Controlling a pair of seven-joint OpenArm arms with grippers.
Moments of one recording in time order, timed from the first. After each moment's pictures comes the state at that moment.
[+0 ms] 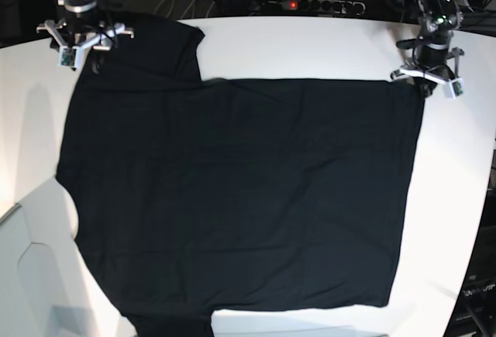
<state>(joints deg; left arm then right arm) 29.6 -13.0 -31.5 98.7 -27.3 -9.4 26.6 -44.9 4.5 15.4 115.2 6.1 -0.1 -22.0</state>
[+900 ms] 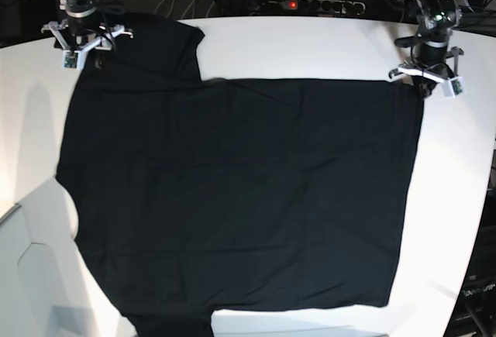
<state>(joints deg) 30.3 -11.9 -31.7 99.7 -27.1 -9.4 26.4 -41.0 4.2 17.9 107.0 6.3 4.1 -23.0</state>
